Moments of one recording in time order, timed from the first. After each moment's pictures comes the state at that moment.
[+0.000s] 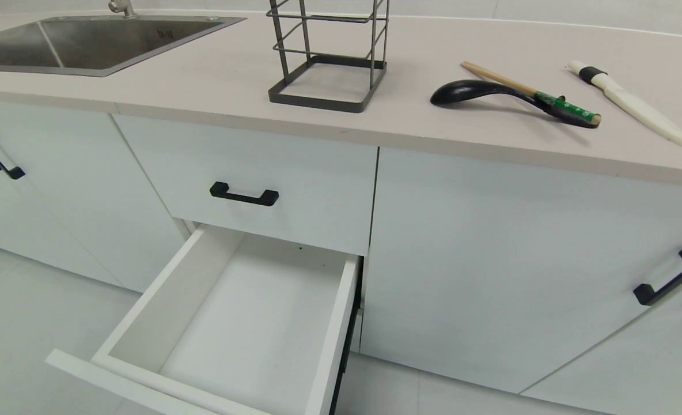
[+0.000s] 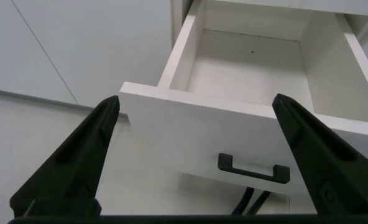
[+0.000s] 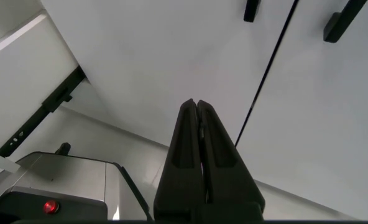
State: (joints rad) left arm 0.00 0.00 0.00 0.00 -0.04 0.01; right arm 0.14 0.11 0.00 0.00 0.03 0.00
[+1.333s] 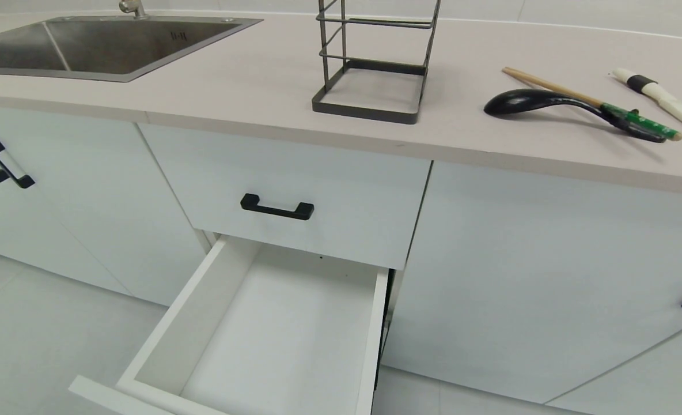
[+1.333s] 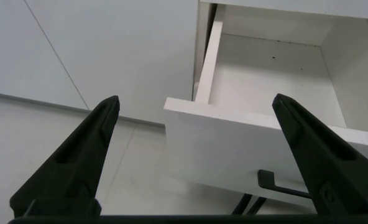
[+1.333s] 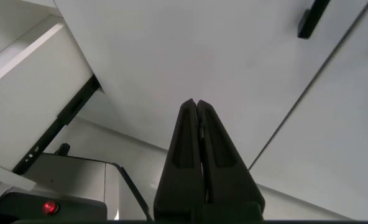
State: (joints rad) left arm 0.00 0.00 0.00 0.00 -0.04 0.01; right arm 0.14 0.11 0.00 0.00 0.03 0.00
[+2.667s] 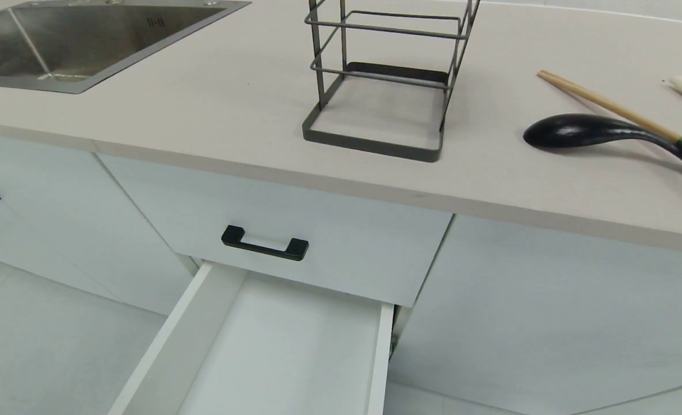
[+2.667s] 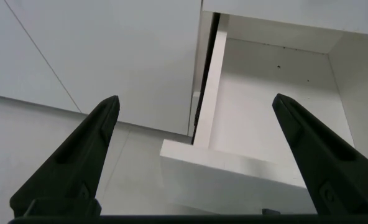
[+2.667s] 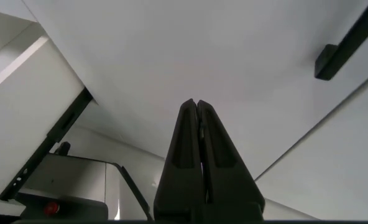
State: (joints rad) left arm 0.00 0.00 0.00 0.00 -0.04 -0.02; right arm 0.13 0.11 0.00 0.00 0.03 0.00
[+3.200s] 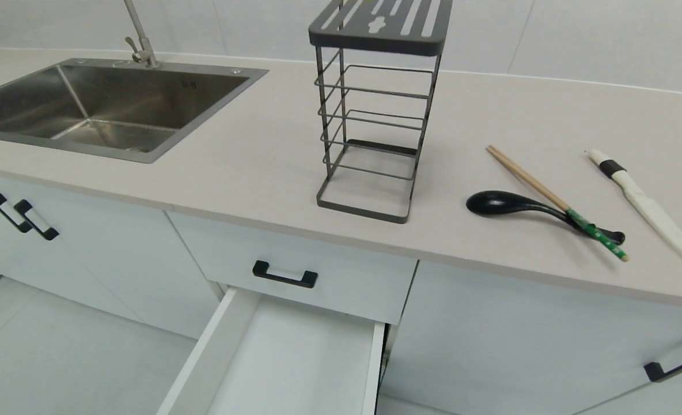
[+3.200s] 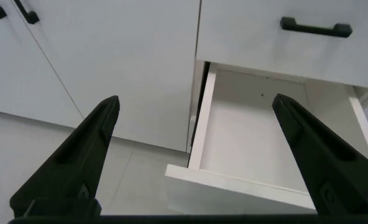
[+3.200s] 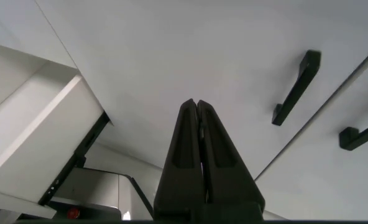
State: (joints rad) left arm 0.00 0.00 0.00 0.00 -0.04 -0.02; right arm 0.14 0.11 0.00 0.00 0.03 0.00
